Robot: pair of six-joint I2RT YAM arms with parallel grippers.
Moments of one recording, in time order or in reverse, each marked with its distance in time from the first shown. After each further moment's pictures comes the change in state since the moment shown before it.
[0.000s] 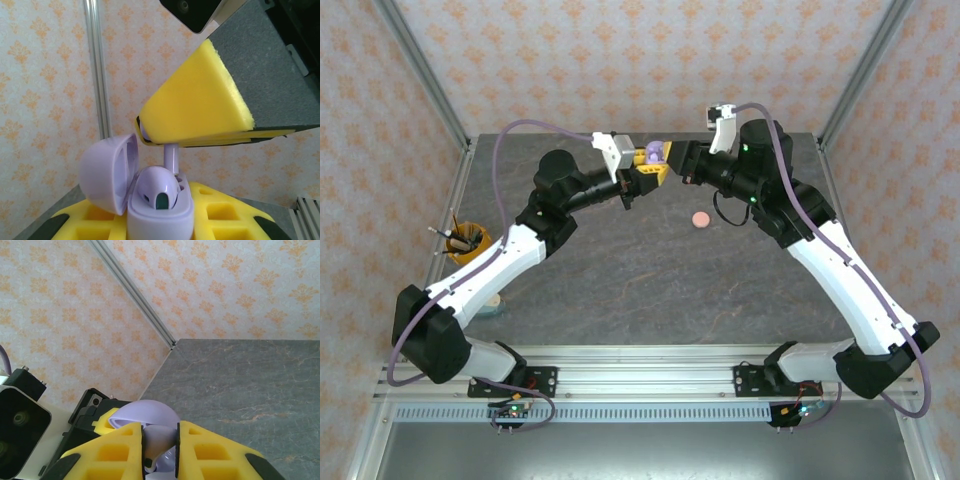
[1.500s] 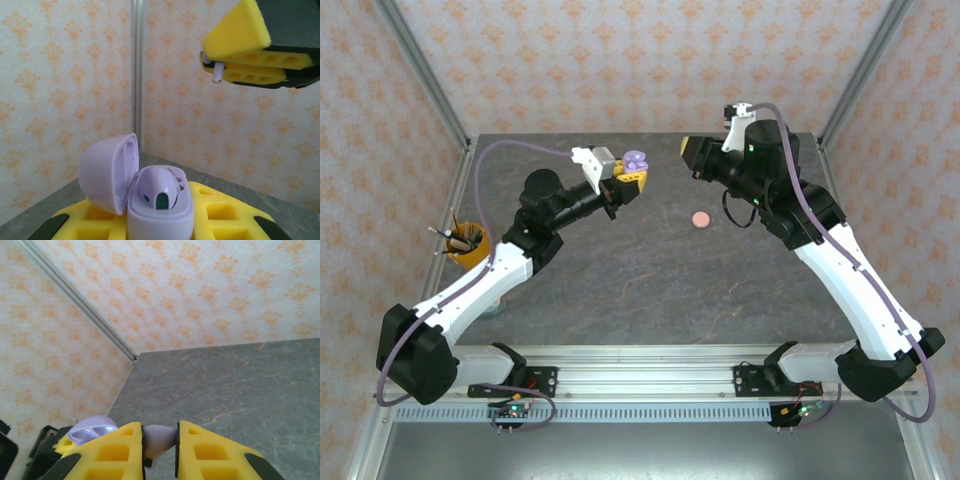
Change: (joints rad) left arm 0.040 -0.123 -0.182 0.018 -0.113 -0.026; right arm 0.000 -0.017 0.040 -0.095 0.194 0.016
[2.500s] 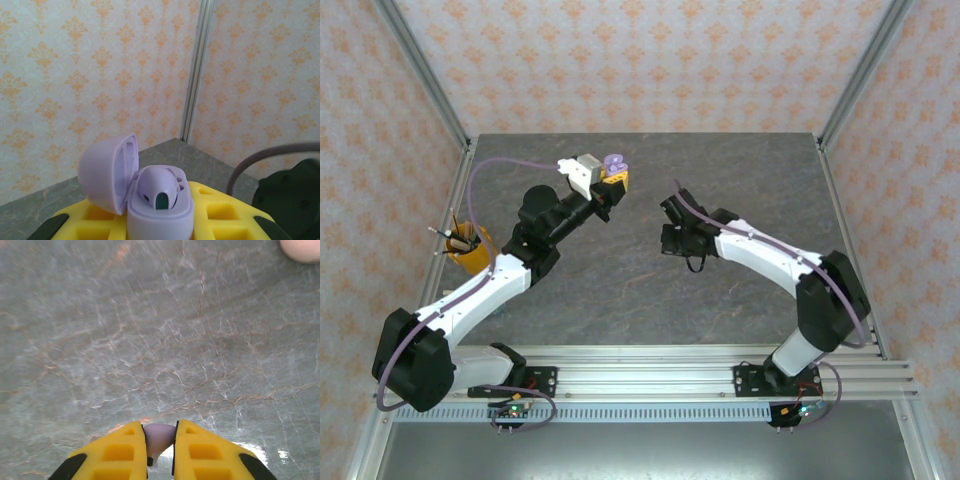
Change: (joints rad) left arm 0.024 -0.044 -0.155 0.081 -0.255 -0.031; right arm 0.072 0.303 -0.462 -0.037 0.065 0.181
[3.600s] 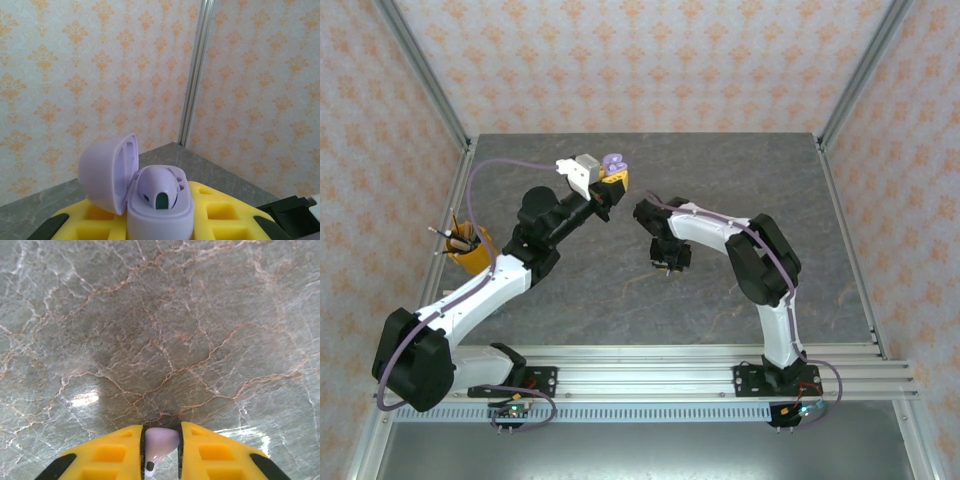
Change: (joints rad) left arm 0.000 0.000 -0.014 0.037 0.000 -0.025; right arm 0.030 0.480 0.315 -0.373 0.010 0.181
